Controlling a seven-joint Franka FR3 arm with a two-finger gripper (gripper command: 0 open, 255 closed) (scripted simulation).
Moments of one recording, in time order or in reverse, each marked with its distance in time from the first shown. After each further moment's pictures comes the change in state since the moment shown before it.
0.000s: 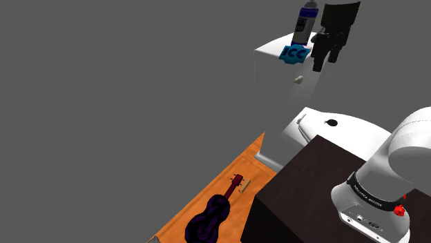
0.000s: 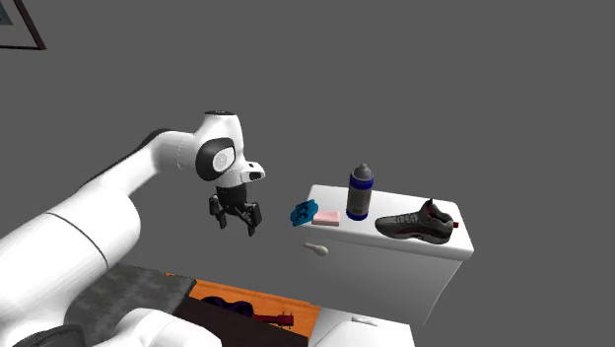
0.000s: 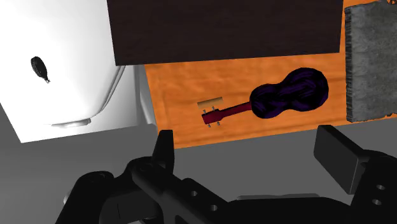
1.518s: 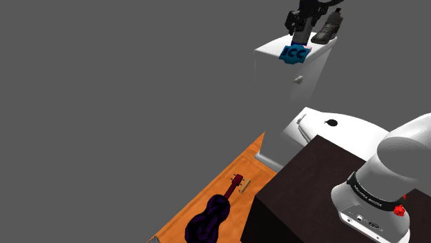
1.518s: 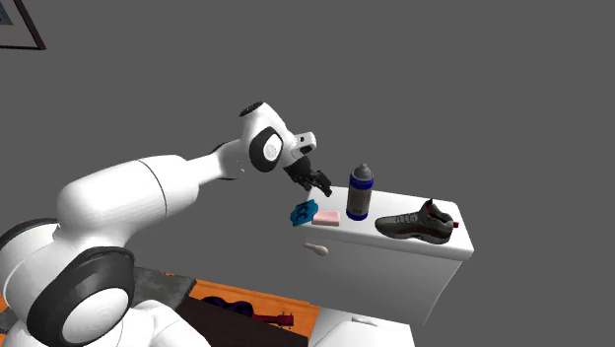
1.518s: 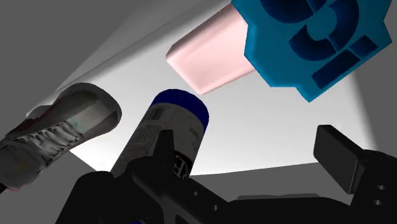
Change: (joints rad) arm -0.252 0.331 0.022 0.157 -0.413 0.655 0.339
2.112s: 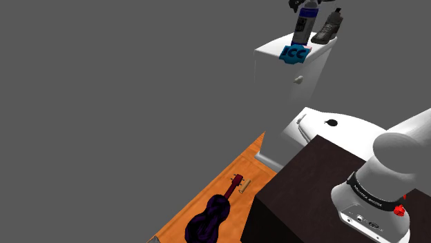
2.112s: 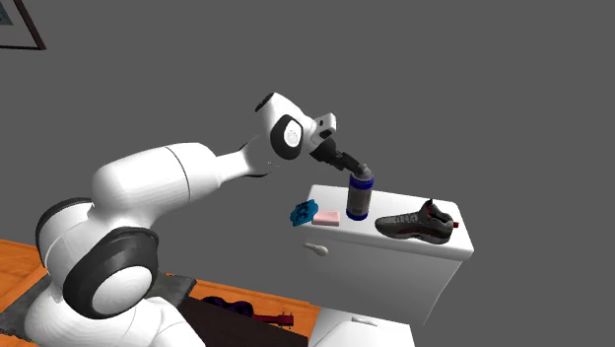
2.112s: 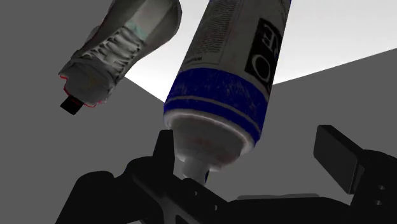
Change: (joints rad) arm -0.119 0.137 0.015 0.171 -0.223 0.152 0.218
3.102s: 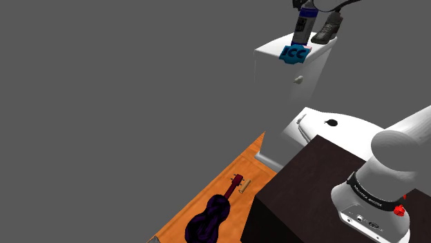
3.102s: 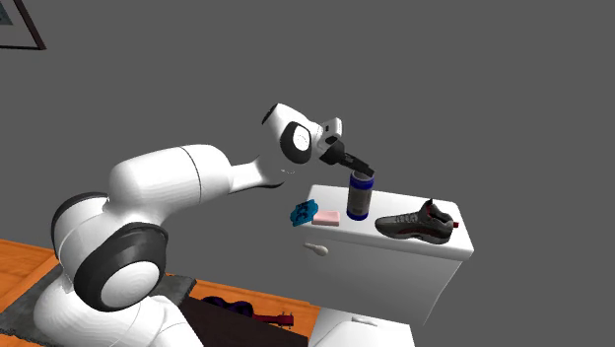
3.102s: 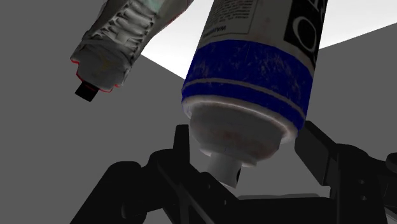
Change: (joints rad) arm -0.063 0.046 0.012 -0.004 -0.179 0.108 0.206
